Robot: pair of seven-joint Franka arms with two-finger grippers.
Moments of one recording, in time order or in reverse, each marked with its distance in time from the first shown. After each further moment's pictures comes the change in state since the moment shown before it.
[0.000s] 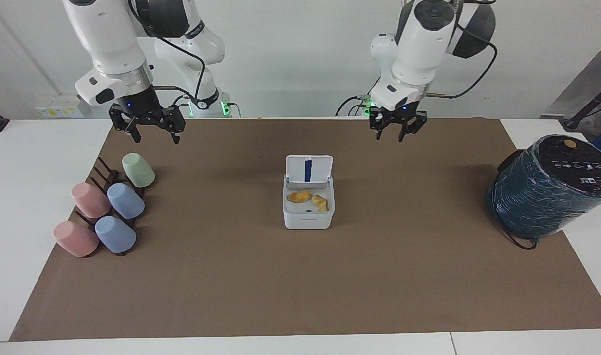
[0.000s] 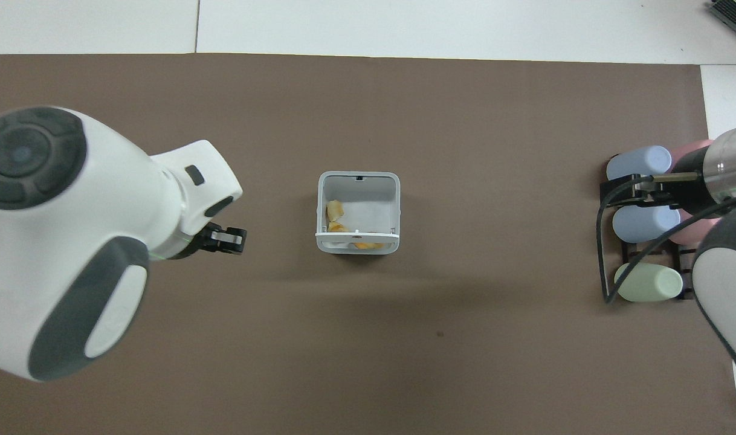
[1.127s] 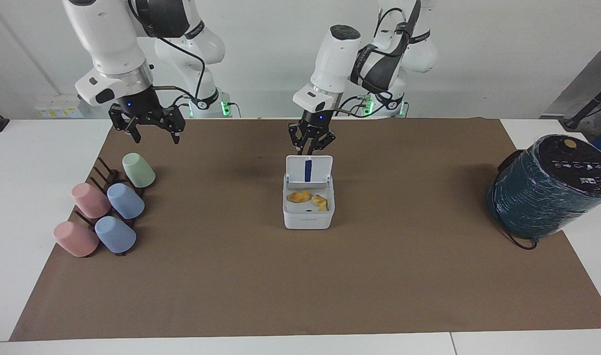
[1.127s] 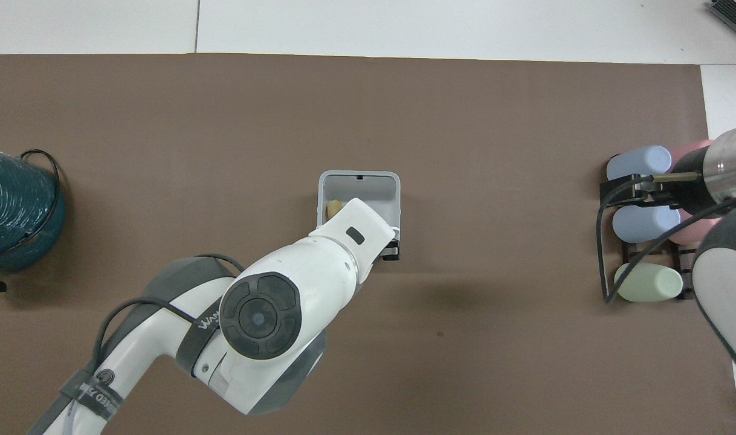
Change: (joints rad) left arm -0.249 0.099 0.017 -0.222 -0.078 0.761 -0.385; right arm 0.000 0.000 0.000 0.000 0.000 0.000 0.000
